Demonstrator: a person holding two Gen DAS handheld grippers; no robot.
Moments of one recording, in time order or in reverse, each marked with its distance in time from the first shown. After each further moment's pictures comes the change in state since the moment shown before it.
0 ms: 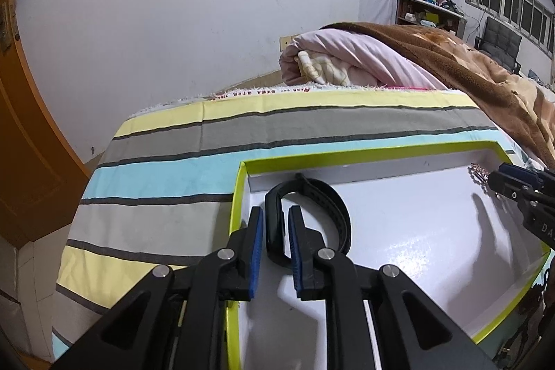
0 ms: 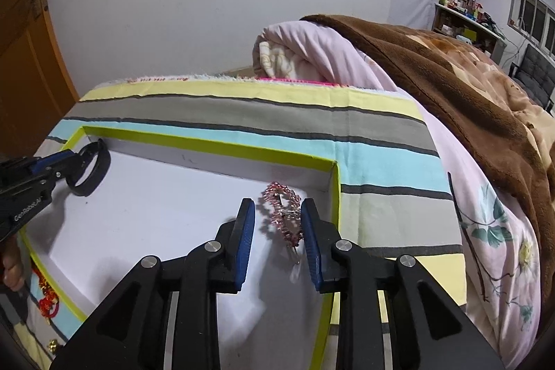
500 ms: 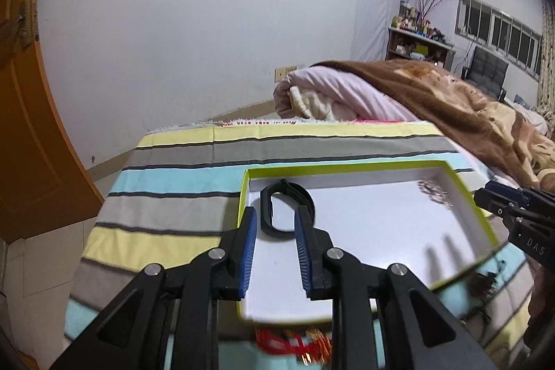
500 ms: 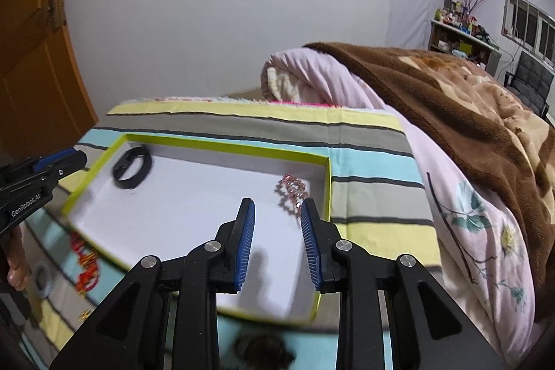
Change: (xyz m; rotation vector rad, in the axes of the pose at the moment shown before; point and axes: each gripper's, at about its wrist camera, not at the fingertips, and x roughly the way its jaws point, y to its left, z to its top) left arm -0.081 0.005 -0.020 -0.049 -0.130 -0.051; right arm -0.075 0.011 -0.023 0.003 -0.102 0.024
